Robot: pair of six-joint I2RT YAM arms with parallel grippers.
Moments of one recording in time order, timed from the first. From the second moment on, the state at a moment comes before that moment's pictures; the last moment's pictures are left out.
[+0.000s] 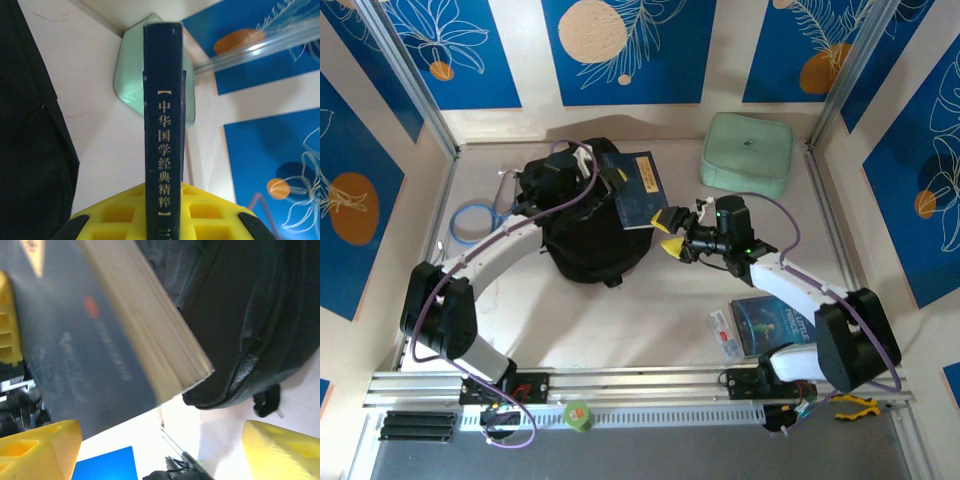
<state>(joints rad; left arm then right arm) -0.47 1.55 1.16 0.07 0.30 -1.05 0.43 1.34 0.71 0.20 -0.65 1.32</state>
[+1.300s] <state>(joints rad) -0.34 1.41 0.92 0.12 0.36 -1.01 0.63 1.60 0.79 0.64 -0.32 1.55</state>
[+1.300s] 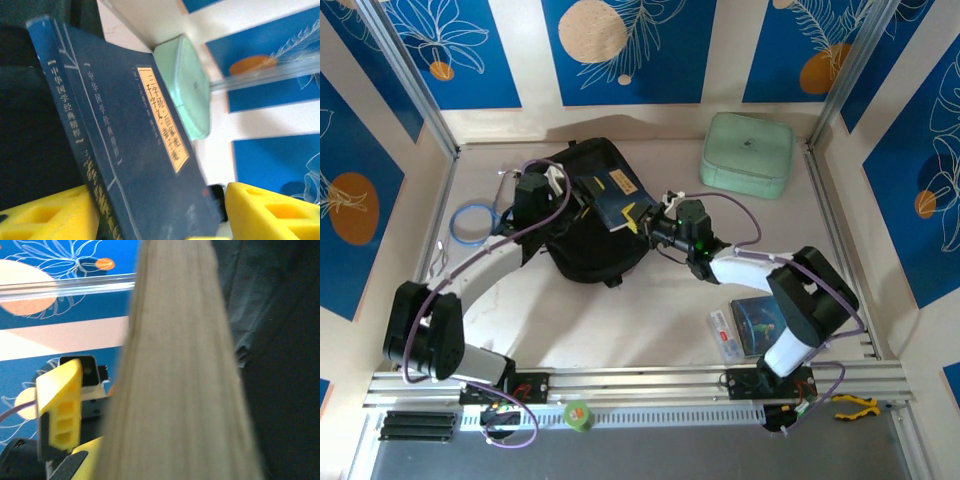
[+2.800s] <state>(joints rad) -0.58 1.78 1.29 -0.60 0.39 -0.01 0.32 1.19 0.71 -0.05 -0.29 1.14</state>
